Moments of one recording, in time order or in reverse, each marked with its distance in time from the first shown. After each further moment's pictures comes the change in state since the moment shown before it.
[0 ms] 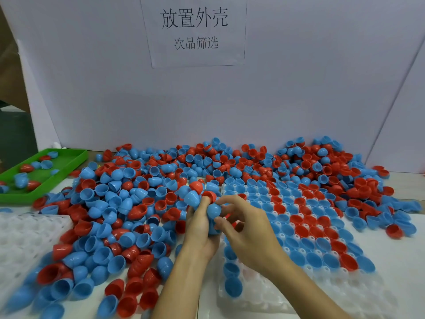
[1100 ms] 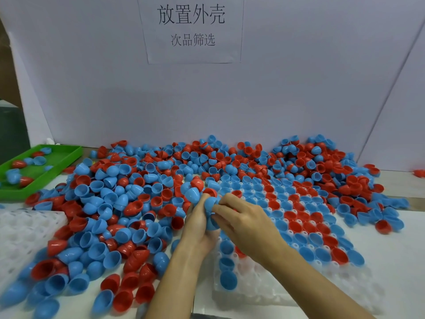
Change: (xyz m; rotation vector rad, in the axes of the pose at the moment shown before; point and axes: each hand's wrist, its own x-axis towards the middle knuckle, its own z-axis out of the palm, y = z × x) left_hand -0.007 -0.003 0.003 -0.075 -0.089 -0.171; right_hand 0.006 0.006 -0.013 -0.622 -0.031 -0.576
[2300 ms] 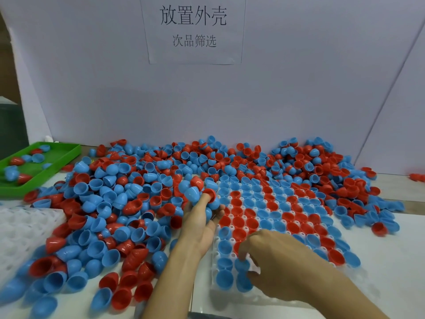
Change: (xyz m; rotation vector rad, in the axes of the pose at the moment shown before) left_hand 0.009 0.003 -0.001 0.059 0.087 0.175; right_hand -0.035 -0.011 -0.047 -0.097 -0.721 0.336
